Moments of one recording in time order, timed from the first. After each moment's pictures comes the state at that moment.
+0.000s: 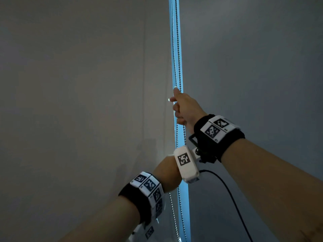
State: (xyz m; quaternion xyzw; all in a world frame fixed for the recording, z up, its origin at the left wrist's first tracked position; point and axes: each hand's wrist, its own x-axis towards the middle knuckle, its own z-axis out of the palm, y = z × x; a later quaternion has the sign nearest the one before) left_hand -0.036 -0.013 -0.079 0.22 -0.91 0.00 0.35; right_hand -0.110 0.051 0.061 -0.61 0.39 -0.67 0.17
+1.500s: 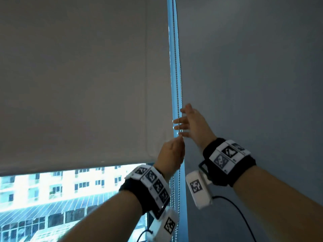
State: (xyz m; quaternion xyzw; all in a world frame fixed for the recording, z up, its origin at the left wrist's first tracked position) left_hand -0.054 0.002 -0.048 0.17 -0.75 -0.34 0.54; right_hand -0.133 0.051 0.019 -0.59 0.36 -0.70 0.19
